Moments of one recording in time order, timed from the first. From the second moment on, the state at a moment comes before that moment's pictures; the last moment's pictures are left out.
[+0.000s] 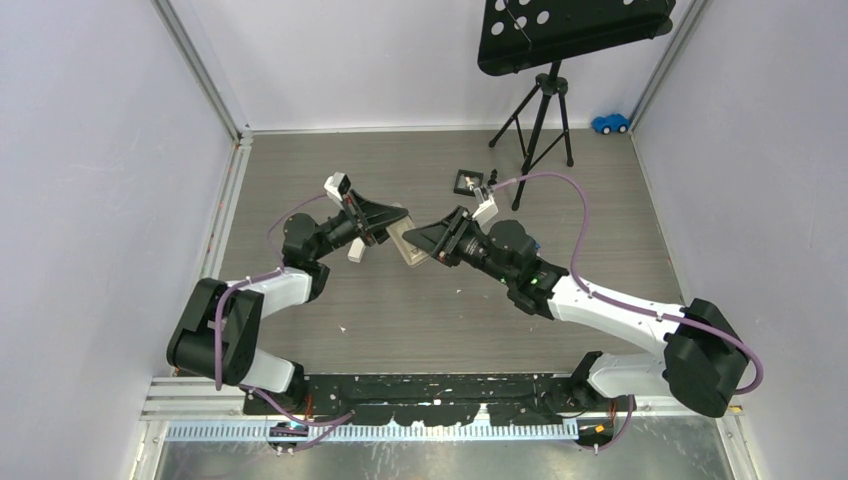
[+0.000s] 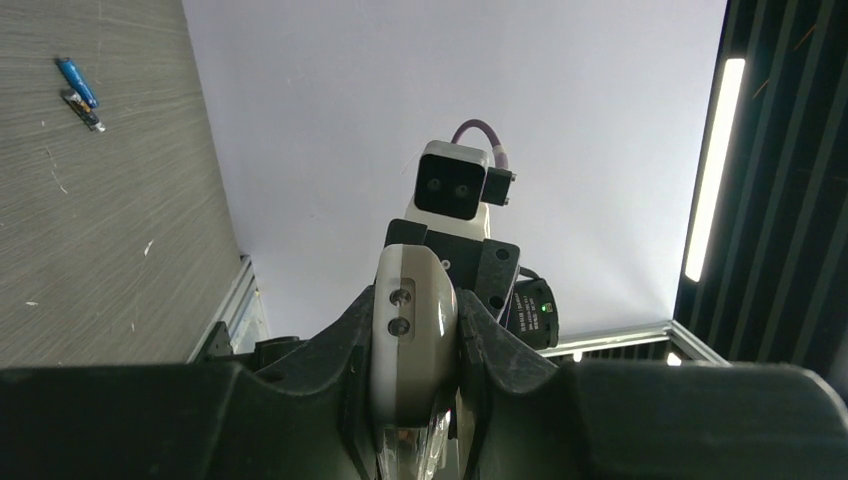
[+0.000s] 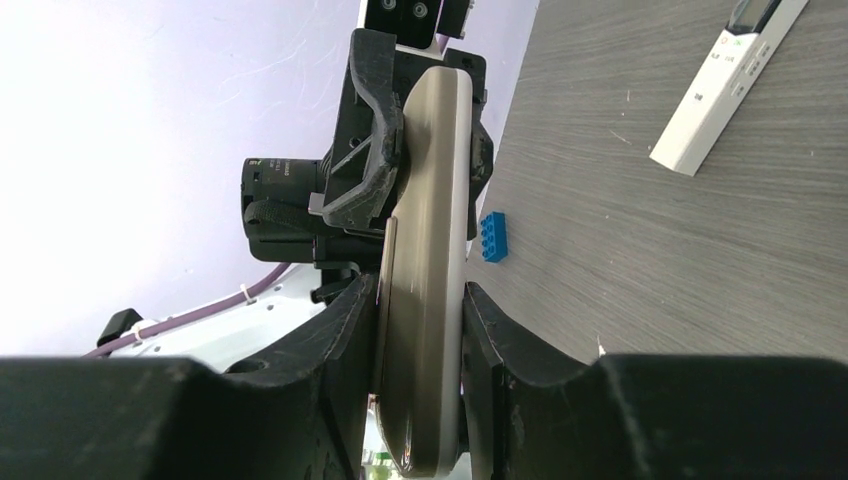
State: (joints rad) left arm -0.30 1.44 0.52 1.17 0.78 -1.75; right arm 0.86 1.24 0.73 0.44 -0.06 1.19
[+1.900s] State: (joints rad) left arm -0.34 1.23 0.52 0.88 0.67 -1.44; right arm 0.86 1.11 0.66 0.31 0.04 1.20
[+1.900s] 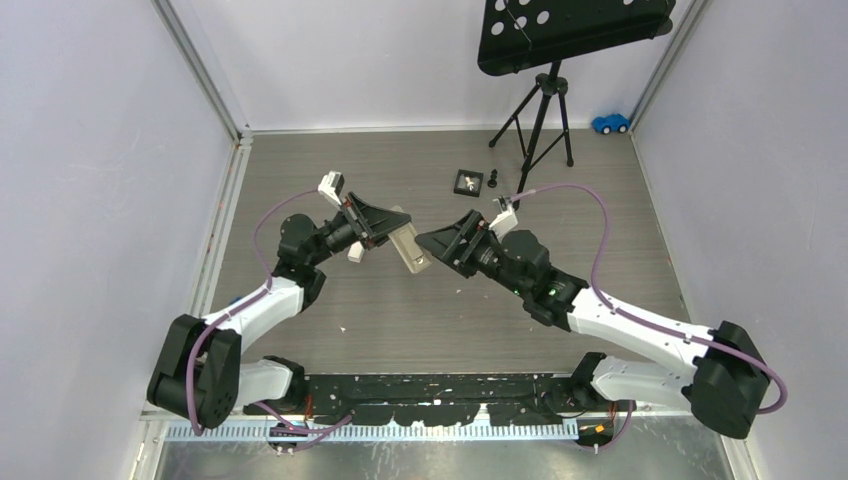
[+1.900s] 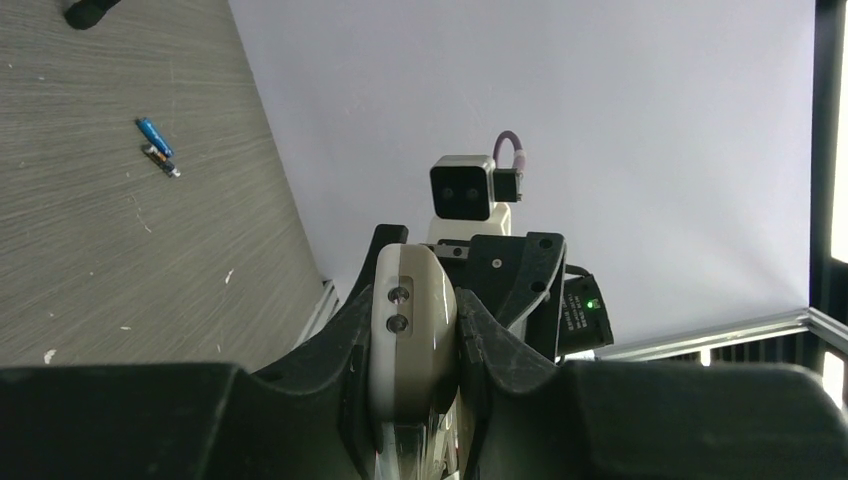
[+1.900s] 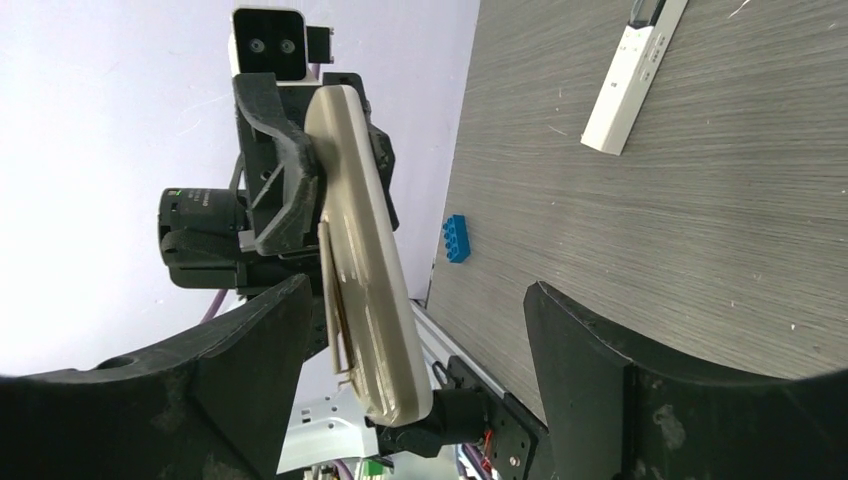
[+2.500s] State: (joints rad) left arm -0.34 1.26 0.52 0.89 0.68 -1.41; right arm 0.86 1.01 0.66 0.21 0.02 1.08
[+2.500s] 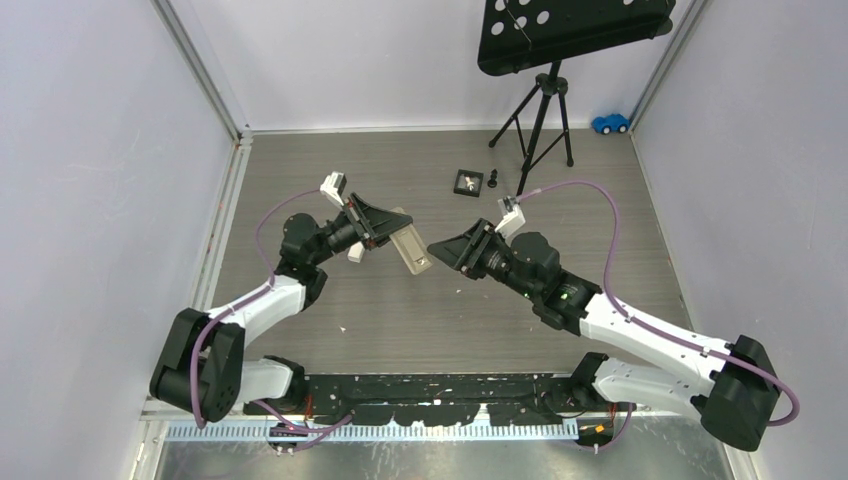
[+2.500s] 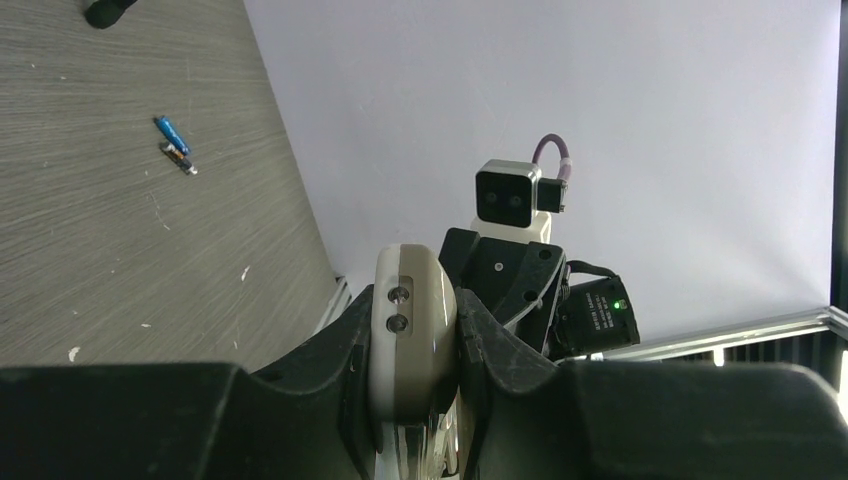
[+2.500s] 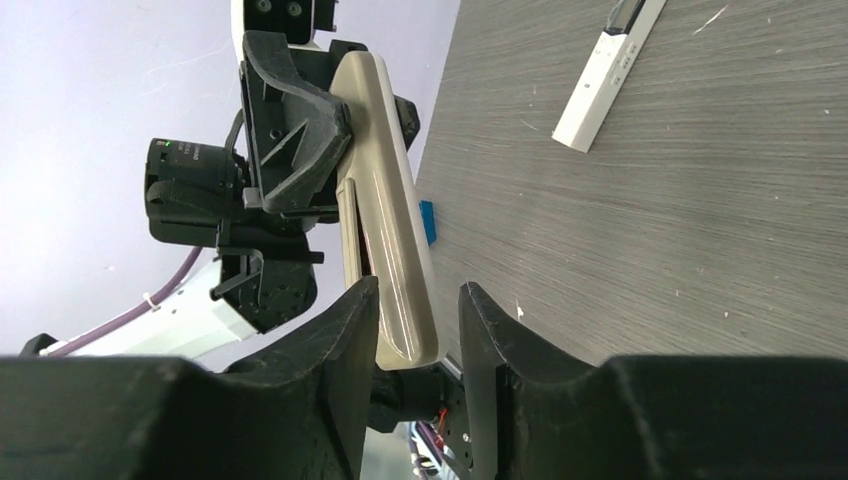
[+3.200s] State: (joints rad) left arm -0.34 1.27 0.52 0.86 0.62 -1.28; right arm 0.89 1.10 0.76 0.05 -0.03 1.20
